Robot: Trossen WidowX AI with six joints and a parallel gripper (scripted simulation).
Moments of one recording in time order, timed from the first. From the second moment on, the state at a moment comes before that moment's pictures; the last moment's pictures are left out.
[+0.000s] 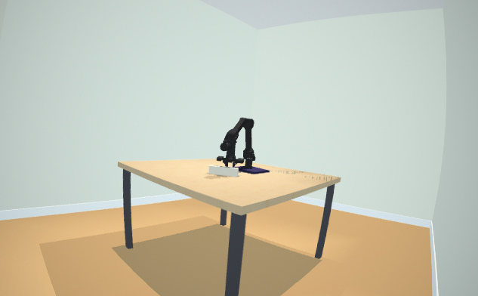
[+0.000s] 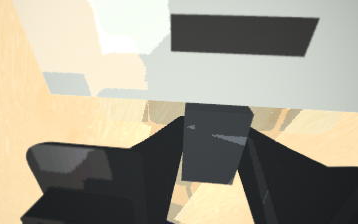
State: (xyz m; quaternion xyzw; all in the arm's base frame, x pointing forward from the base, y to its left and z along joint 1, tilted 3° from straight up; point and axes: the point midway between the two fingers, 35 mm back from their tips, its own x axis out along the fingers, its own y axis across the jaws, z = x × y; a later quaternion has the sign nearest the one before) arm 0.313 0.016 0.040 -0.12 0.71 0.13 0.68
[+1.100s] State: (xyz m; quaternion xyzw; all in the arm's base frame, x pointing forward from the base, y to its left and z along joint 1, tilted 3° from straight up) arm 0.318 0.017 0.040 -0.12 0.72 0.13 0.68
